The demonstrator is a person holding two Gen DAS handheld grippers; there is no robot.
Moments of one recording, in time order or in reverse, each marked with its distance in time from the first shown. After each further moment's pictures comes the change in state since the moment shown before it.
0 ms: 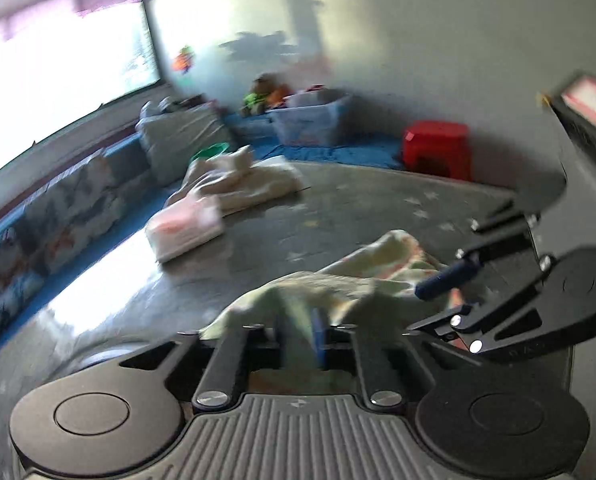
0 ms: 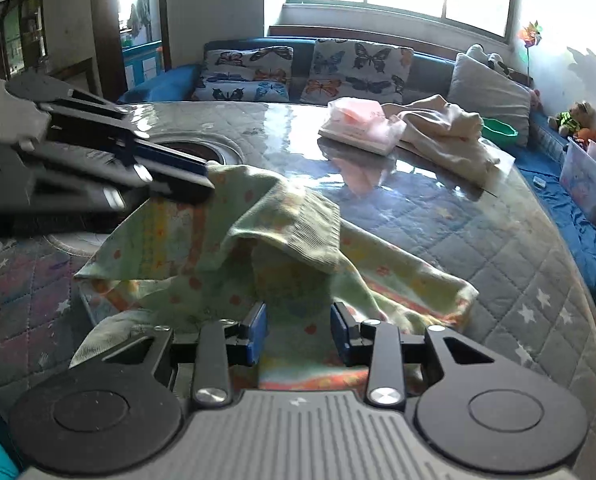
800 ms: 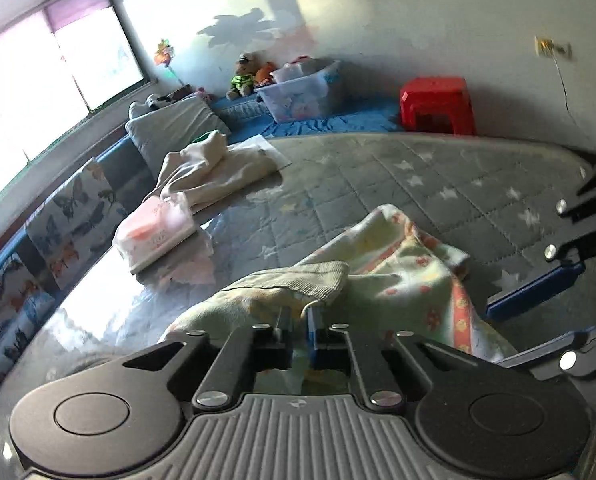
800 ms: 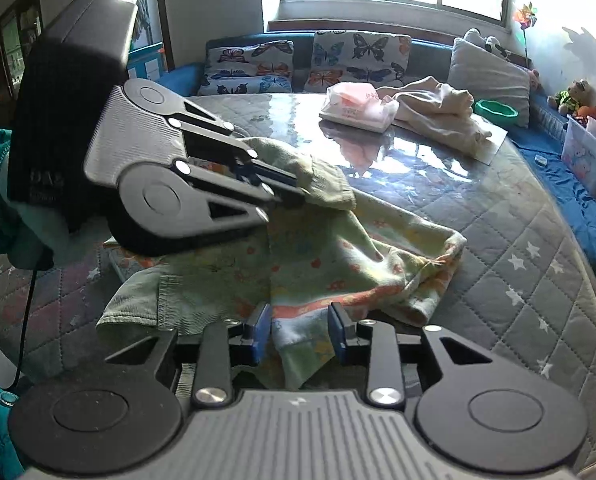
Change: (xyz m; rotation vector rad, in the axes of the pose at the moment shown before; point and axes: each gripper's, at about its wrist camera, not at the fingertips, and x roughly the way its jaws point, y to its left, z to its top) left arm 0.043 -0.020 0.013 0.005 0.068 0.050; right arm -0.034 -0.004 -0.028 0.037 0.016 0.039
